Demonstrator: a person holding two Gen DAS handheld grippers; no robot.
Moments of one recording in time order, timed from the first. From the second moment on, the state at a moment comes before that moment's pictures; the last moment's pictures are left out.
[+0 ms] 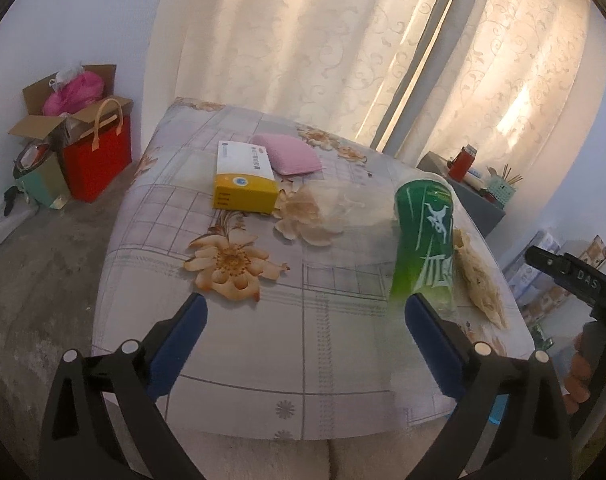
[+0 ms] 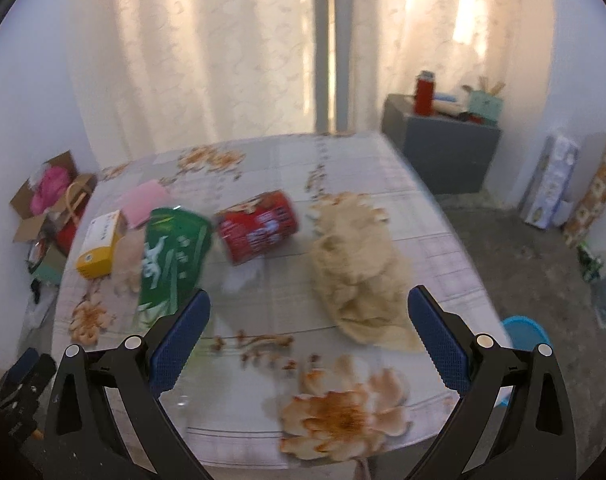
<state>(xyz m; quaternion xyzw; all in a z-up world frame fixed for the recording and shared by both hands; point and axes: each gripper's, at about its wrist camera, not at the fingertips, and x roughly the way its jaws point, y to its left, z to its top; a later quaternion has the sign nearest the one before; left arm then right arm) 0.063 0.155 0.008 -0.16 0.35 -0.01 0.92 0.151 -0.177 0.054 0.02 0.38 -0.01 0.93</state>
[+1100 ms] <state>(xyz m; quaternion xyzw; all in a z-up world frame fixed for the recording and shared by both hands) 0.076 0.137 0.020 -0.19 0.33 -0.08 0.92 0.127 -0.190 0.045 -0.02 0.34 -0.01 0.94</state>
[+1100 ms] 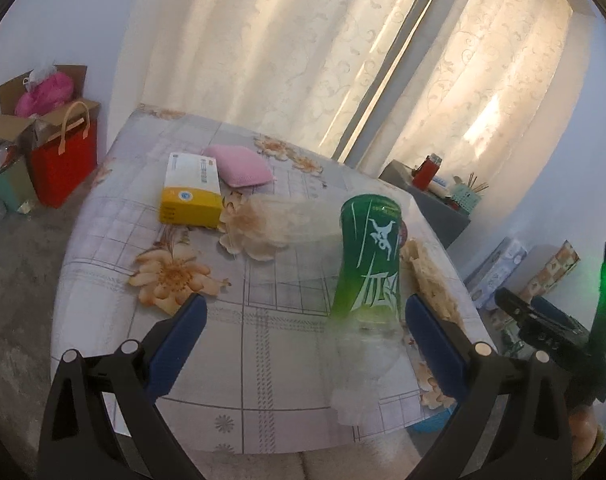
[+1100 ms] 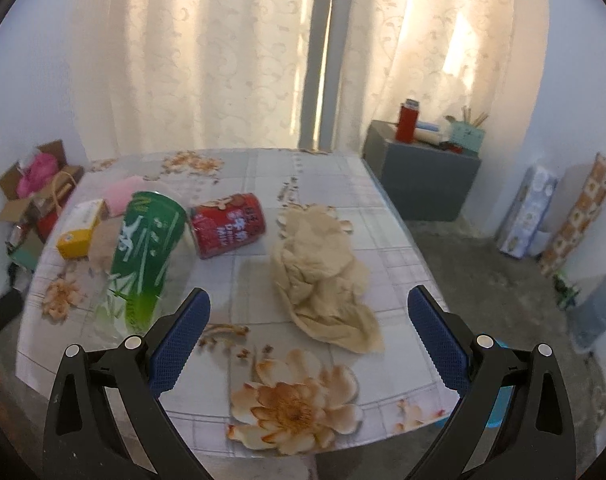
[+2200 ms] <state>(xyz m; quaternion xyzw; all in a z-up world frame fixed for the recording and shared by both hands) 0.219 0.054 -0.006 -0.06 0.50 -0.19 0.84 0.148 -0.242 0.018 0.10 0.37 0.05 0.92</state>
